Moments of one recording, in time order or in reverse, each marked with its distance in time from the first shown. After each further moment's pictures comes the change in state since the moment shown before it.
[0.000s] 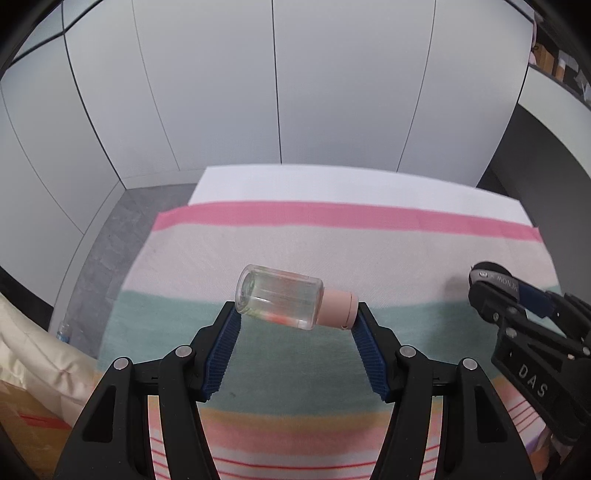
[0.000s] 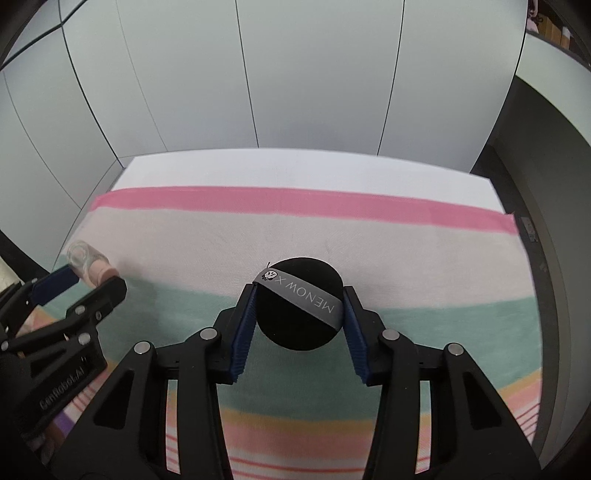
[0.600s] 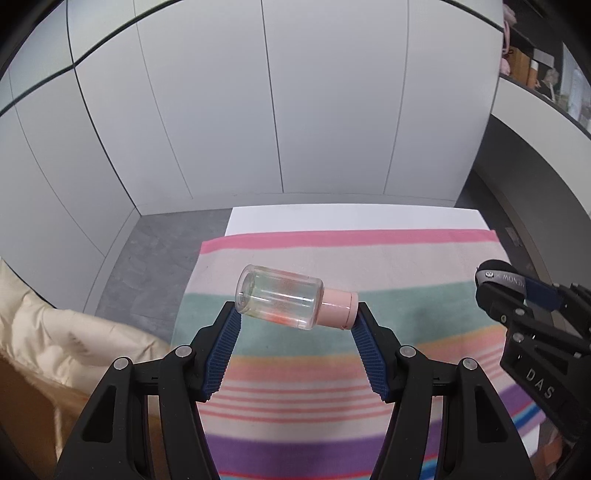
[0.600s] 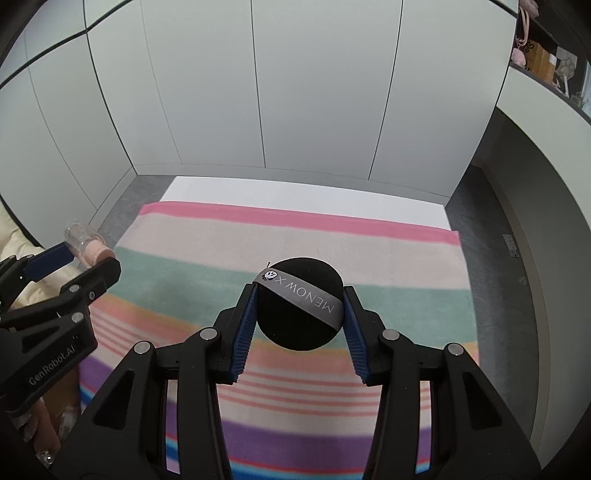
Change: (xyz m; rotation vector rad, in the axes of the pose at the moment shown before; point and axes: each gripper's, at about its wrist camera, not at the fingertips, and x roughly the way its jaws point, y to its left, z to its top) left arm -0.137 0.000 -0.010 0.061 -0.073 0.017; right arm -0.145 0.006 -0.015 -0.041 -0.059 -0.015
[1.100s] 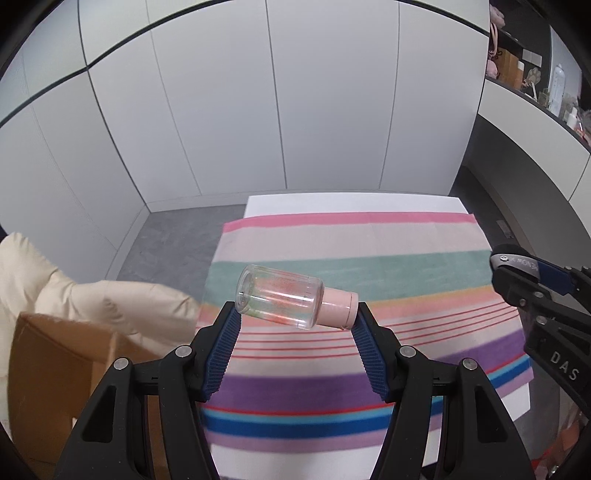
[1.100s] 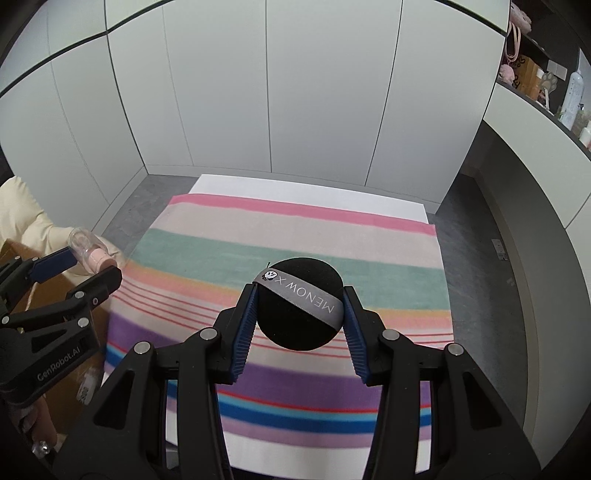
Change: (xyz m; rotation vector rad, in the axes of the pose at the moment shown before) left arm -0.081 0.019 -0.043 0.004 -0.006 0.010; right arm -0.095 0.019 -0.038 -0.030 -0.035 -0.005
